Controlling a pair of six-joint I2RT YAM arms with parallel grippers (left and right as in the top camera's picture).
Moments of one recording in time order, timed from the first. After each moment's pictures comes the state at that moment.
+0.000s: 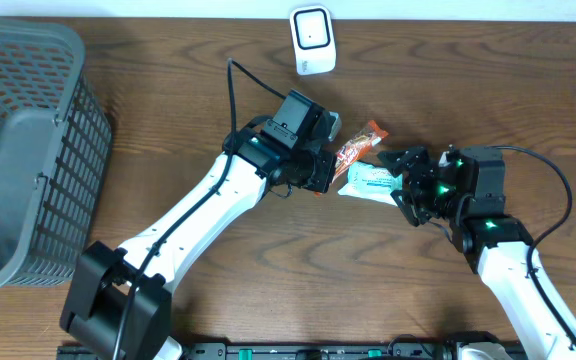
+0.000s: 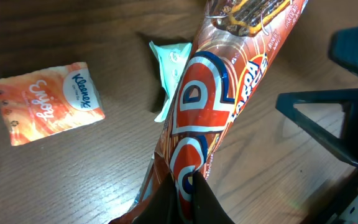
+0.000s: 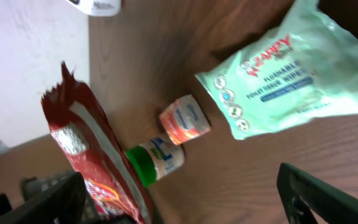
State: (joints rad) left arm -0.61 1.70 1.32 -0.68 0.34 -0.32; right arm 0.07 1.23 0.62 -0.14 -0.53 1.22
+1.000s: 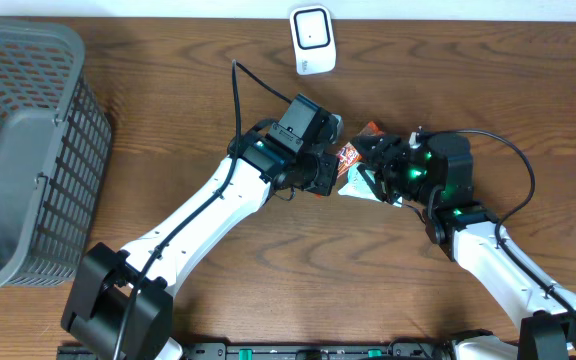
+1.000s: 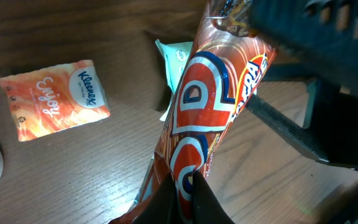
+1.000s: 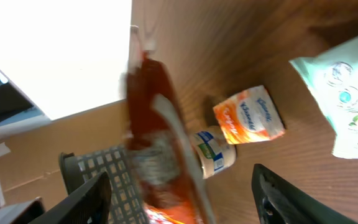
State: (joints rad) left arm -0.64 1.70 1.32 -0.68 0.28 -0.33; right arm 0.20 1.40 0.62 0.25 -0.55 1.39
